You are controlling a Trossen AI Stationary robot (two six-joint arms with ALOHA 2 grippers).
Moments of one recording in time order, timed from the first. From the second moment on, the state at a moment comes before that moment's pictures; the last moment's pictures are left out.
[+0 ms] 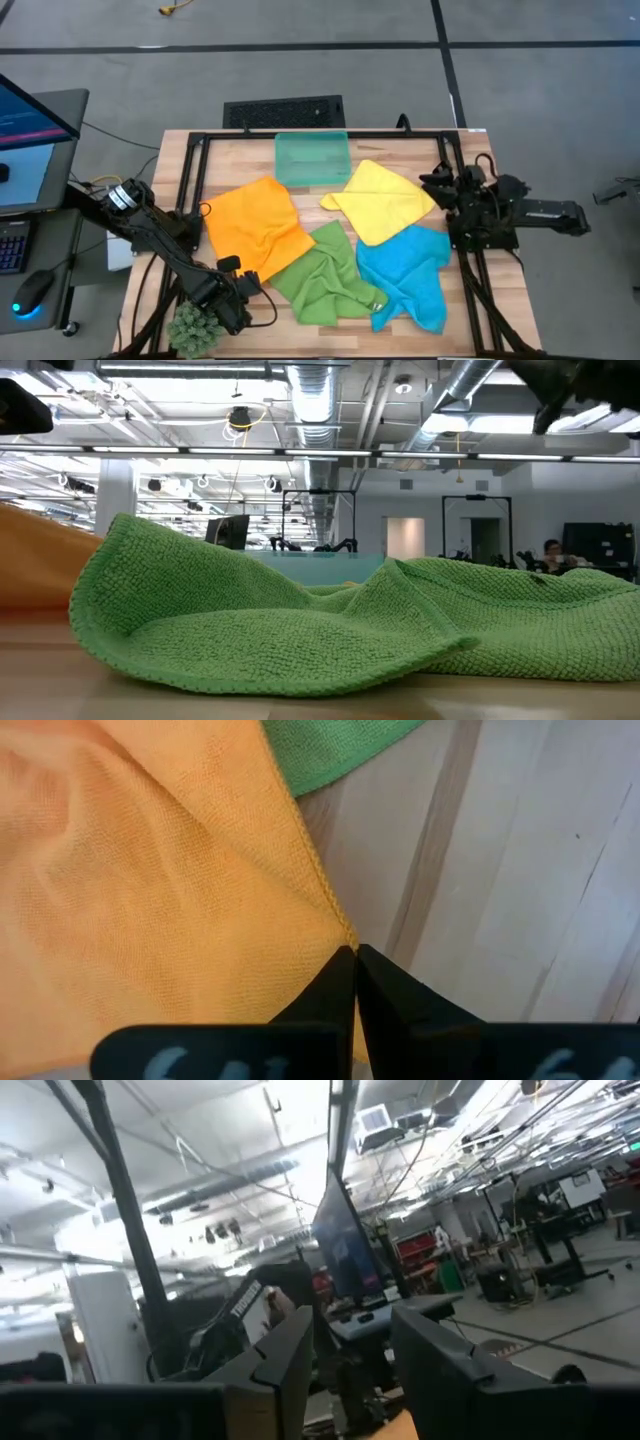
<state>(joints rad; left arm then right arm) -0.80 1.64 1.12 -0.94 -0.20 -1.08 -0.04 0.13 0.21 0.30 0.05 0.29</state>
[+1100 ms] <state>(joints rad) -0.80 1.64 1.12 -0.93 -0.24 -1.11 0.35 1.34 0.68 0.10 0.03 0.42</state>
